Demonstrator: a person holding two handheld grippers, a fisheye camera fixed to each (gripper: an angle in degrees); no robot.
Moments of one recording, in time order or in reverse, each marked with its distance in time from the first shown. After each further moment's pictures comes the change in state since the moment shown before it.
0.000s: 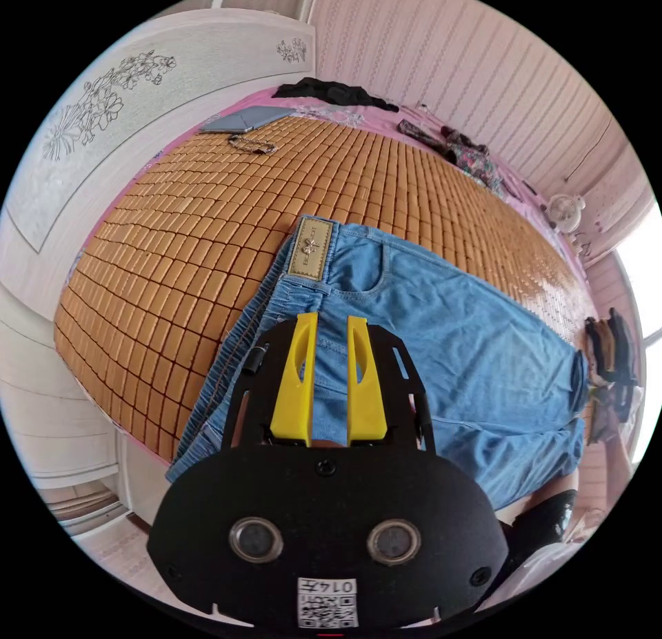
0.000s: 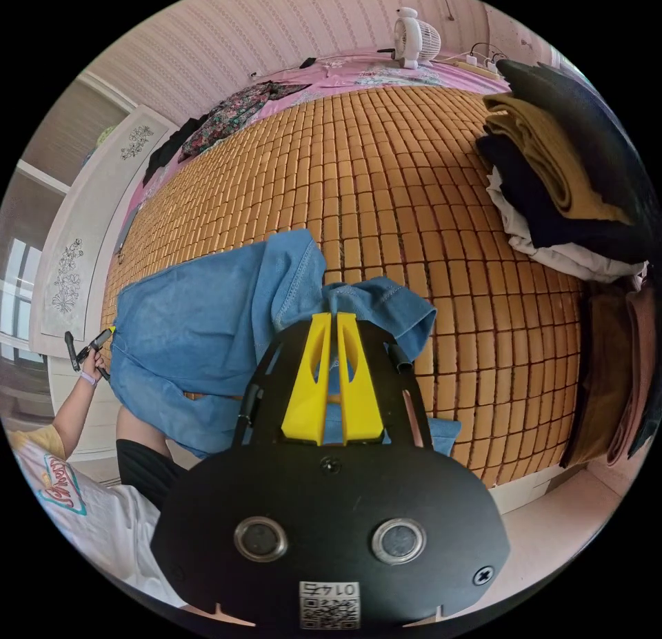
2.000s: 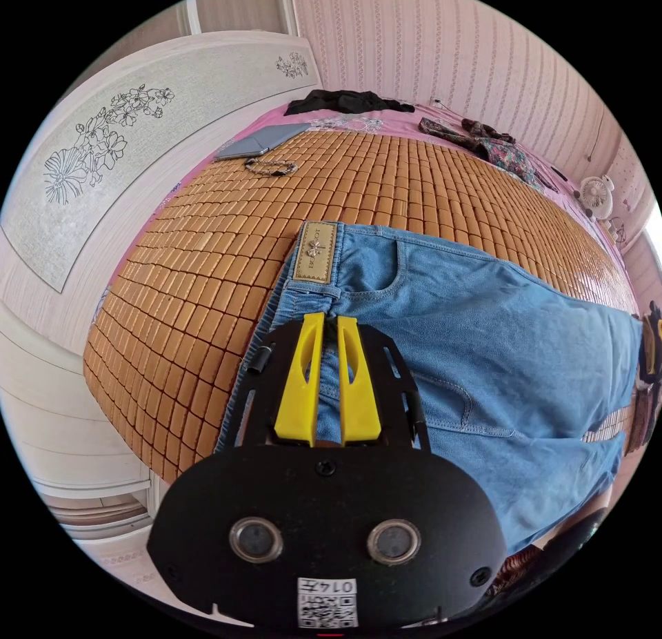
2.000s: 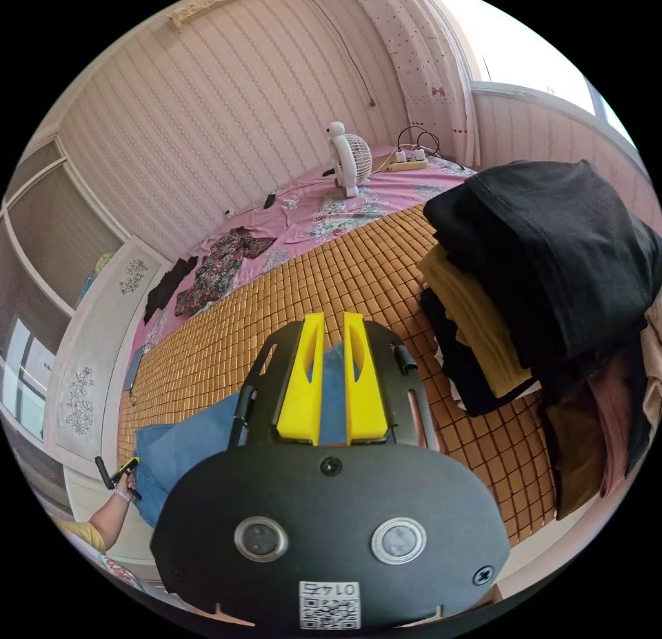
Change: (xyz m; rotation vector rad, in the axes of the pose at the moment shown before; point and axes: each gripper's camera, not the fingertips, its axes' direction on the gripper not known) left arm 0.023 -0.072 0.110 0.079 -0.131 0.010; right arm 0.047 -0.126 -0.043 0.434 -0.012 0.203
